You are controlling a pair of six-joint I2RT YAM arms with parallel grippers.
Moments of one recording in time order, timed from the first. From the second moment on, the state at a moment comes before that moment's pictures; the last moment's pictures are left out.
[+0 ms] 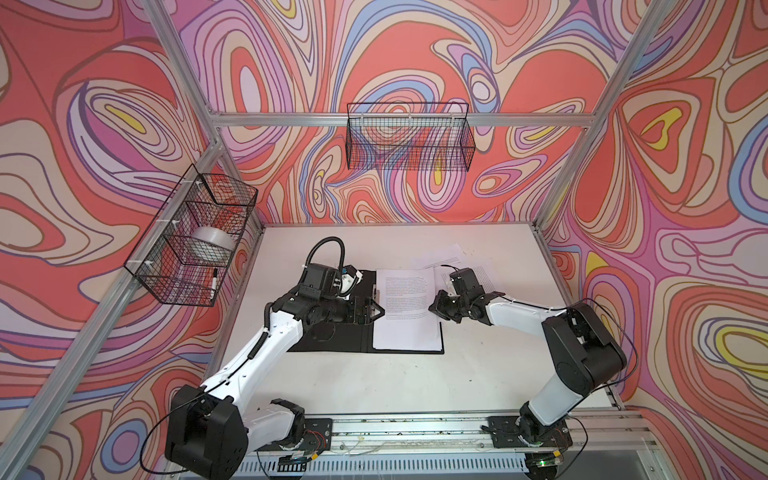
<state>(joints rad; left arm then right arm) -0.33 1.21 0.91 -0.61 0.60 -0.34 0.45 1.68 0.87 -0.10 -0.31 0.87</state>
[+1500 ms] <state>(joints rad) -0.33 1.23 0.91 -0.61 0.61 -0.34 0.46 1.70 0.90 -0.11 -0.31 0.86</state>
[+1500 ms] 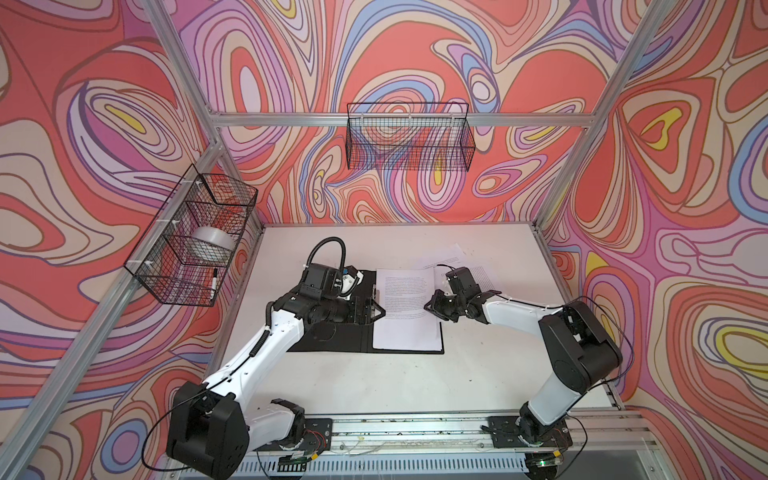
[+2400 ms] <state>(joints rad) -0.33 1.23 0.91 -0.61 0.61 -0.34 0.46 1.70 1.02 -0.35 -0.20 0.78</state>
